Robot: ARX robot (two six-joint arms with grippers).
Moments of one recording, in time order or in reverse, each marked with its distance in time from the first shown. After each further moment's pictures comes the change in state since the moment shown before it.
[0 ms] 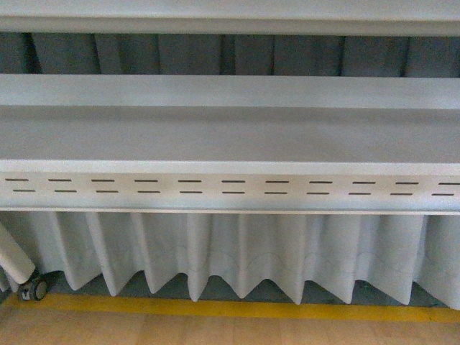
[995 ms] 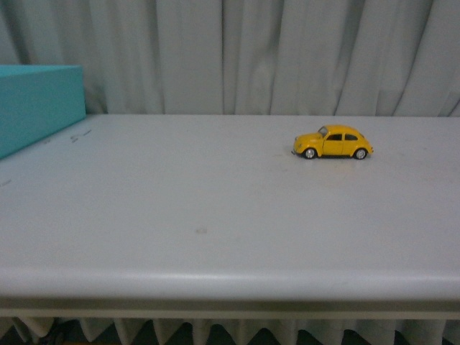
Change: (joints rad) left arm 0.000 0.000 0.000 0.002 0.000 0.000; right arm 0.000 0.001 0.000 0.003 0.000 0.000
